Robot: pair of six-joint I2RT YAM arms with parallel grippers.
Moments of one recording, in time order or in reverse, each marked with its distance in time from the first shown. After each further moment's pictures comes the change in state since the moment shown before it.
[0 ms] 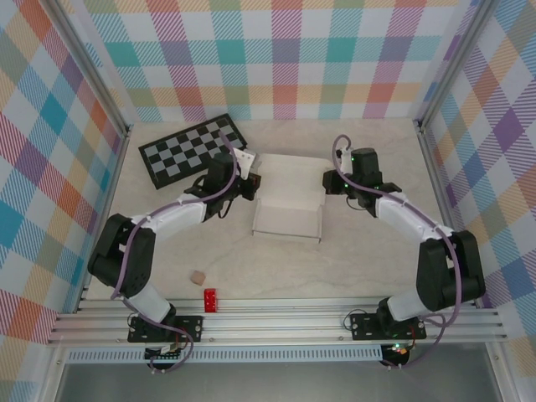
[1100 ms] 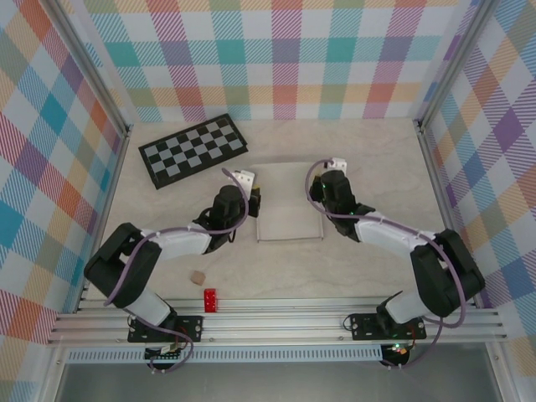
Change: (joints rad) left arm -0.132 -0.022 -0.279 0.447 -0.334 -0.013; right arm 0.253 0.028 -0.142 0.361 0.556 0.101
